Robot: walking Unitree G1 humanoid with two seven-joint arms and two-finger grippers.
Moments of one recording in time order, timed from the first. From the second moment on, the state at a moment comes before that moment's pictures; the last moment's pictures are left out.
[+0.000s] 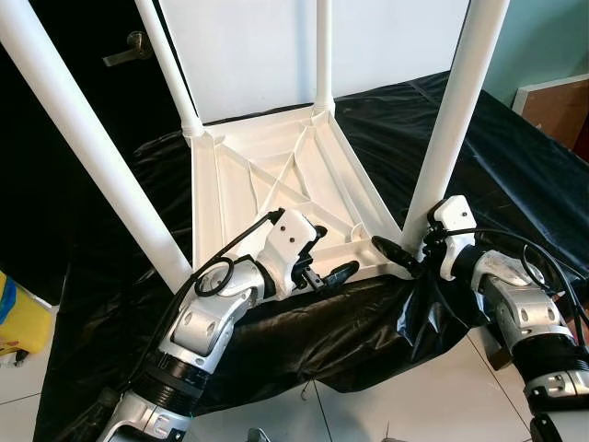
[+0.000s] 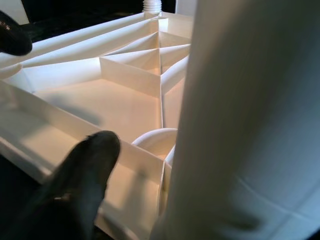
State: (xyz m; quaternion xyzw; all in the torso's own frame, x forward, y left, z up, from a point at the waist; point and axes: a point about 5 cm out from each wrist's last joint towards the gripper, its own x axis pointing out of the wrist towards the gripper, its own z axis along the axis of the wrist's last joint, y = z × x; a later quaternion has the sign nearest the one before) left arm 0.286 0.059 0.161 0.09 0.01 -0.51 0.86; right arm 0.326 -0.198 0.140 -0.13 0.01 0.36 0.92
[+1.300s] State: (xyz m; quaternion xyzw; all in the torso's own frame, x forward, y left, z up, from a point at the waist) left arm 0.283 0.061 0.158 0.09 0.02 -0.51 0.85; right arm 0.316 -0.178 0.129 -0.08 -0.04 0.17 0.98
